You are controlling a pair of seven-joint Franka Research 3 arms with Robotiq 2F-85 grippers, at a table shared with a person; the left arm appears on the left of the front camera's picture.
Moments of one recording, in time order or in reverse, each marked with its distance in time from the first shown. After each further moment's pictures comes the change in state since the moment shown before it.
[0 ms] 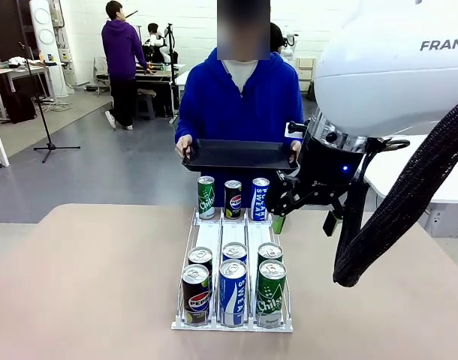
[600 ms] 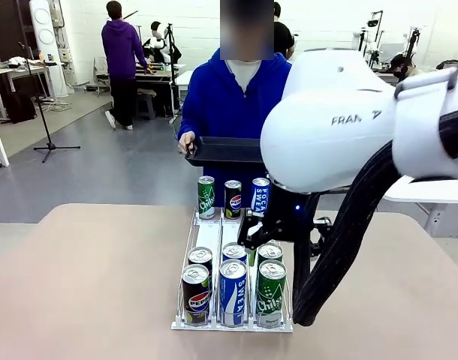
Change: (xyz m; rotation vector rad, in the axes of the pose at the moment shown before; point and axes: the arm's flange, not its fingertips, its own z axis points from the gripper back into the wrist) left arm 0.000 0.000 0.000 0.000 0.000 0.000; right arm 0.010 0.033 -0.077 -0.069 0.083 -0.203
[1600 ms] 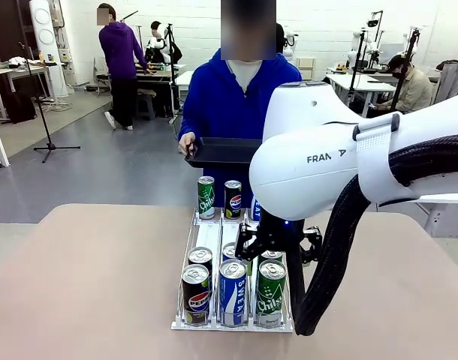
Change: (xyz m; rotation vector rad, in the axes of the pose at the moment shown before) left arm 0.000 0.000 0.000 0.000 0.000 0.000; right arm 0.020 0.007 -0.037 -0.053 -0.019 0.034
